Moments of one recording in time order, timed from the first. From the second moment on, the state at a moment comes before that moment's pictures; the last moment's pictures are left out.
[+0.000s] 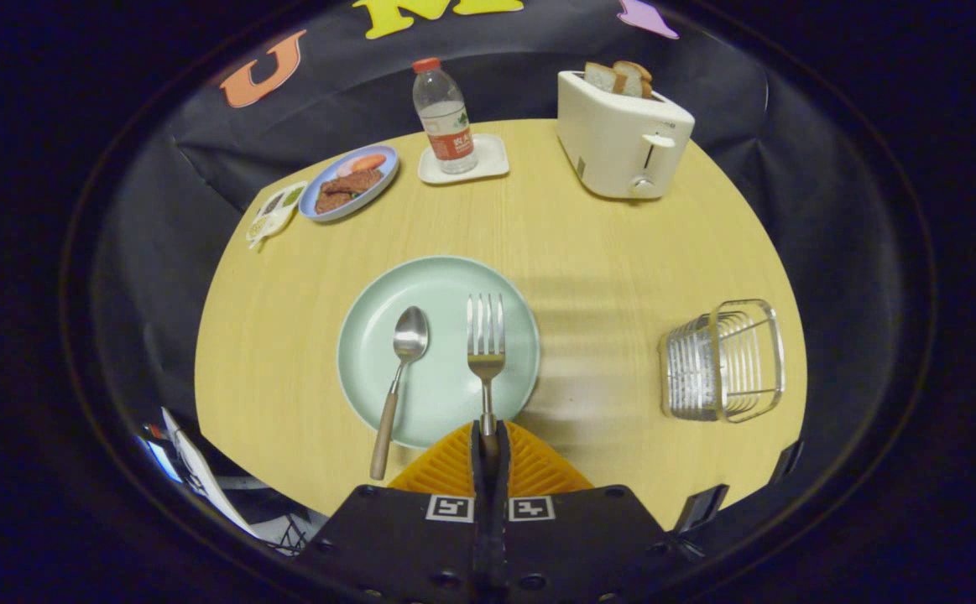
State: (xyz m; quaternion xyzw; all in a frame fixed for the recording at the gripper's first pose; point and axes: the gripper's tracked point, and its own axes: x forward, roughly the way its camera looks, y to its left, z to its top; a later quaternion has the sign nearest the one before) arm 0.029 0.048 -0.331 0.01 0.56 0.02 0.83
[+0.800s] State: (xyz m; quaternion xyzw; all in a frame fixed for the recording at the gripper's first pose) arm -0.003 -0.131 -0.284 0.05 0.66 -0.03 0.75
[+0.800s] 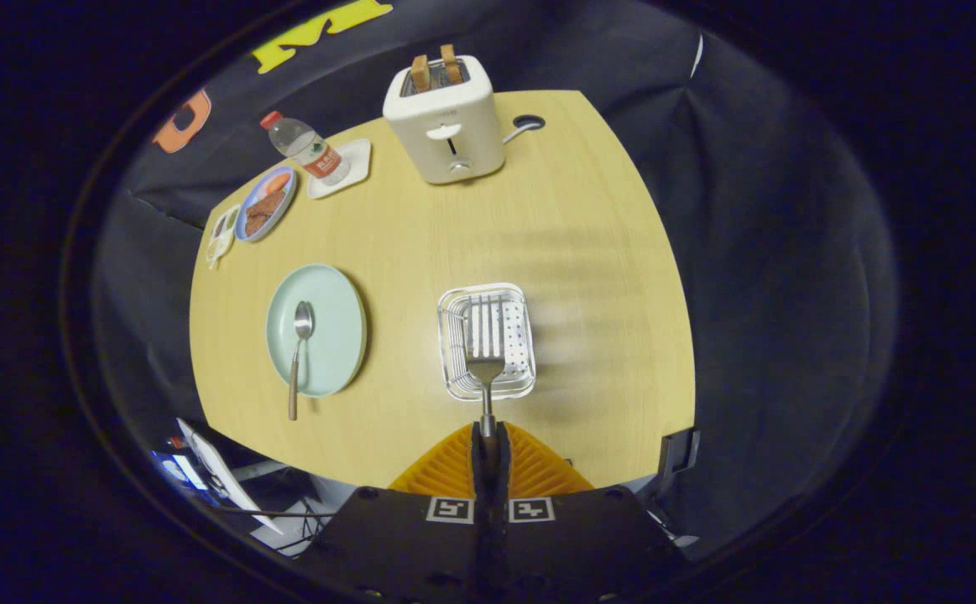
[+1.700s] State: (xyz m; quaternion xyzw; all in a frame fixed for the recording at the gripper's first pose) arm 0.017 -0.130 -0.326 0.13 0.71 -0.04 0.69
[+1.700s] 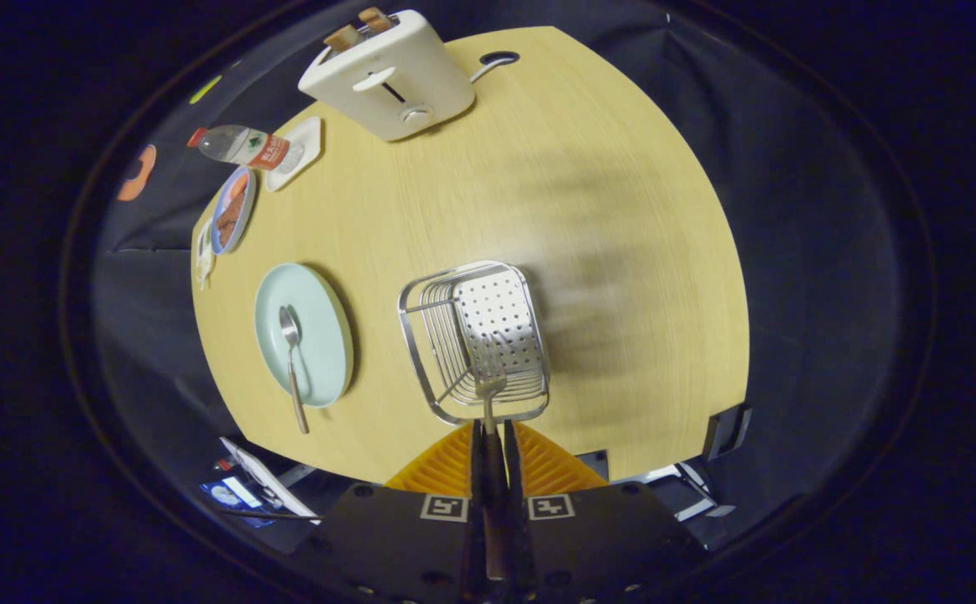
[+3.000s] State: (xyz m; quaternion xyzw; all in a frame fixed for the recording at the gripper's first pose) arm 0.010 0.040 -0.221 0.02 0.38 0.07 0.92
